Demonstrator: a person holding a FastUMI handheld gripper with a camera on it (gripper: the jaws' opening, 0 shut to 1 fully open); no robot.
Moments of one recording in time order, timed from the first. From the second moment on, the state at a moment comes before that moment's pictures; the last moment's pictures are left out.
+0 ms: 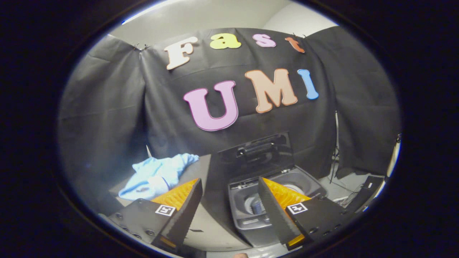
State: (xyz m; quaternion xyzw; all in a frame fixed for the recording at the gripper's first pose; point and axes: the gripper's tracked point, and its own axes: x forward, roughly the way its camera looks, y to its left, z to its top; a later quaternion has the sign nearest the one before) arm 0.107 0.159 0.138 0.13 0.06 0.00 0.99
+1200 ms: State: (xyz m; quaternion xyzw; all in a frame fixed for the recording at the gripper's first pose) arm 0.292 0.415 0.077 -0.06 0.29 0.10 0.95
